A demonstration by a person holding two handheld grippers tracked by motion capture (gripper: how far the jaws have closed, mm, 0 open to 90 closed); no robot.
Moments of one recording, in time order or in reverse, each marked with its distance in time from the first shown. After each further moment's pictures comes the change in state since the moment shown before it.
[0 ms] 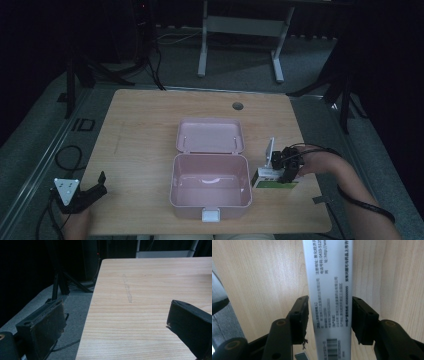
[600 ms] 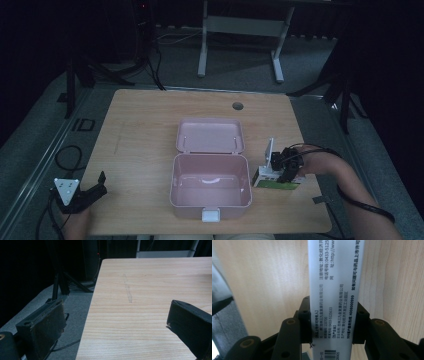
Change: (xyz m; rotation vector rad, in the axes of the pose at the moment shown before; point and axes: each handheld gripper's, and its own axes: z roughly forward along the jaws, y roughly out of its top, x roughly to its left) left arm 0.000 0.000 0.000 0.000 0.002 -0.001; right arm 0.004 0.002 -0.005 0.002 0.016 -0.014
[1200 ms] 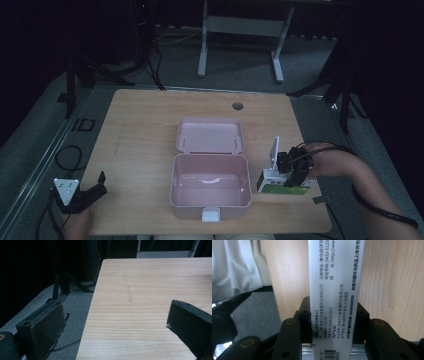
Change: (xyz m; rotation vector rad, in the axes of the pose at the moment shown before) left arm 0.000 0.000 0.000 0.000 0.003 -0.002; right arm 0.033 0.001 -0.056 0.023 0.027 -0.017
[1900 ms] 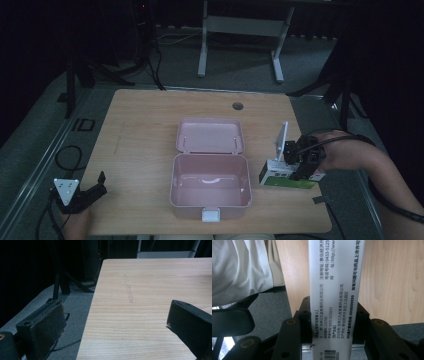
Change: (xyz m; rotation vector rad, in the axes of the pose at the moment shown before) left arm 0.000 0.000 0.000 -0.001 0.003 -0.003; right arm 0.017 0.003 -0.068 -0.020 -0.039 0.030
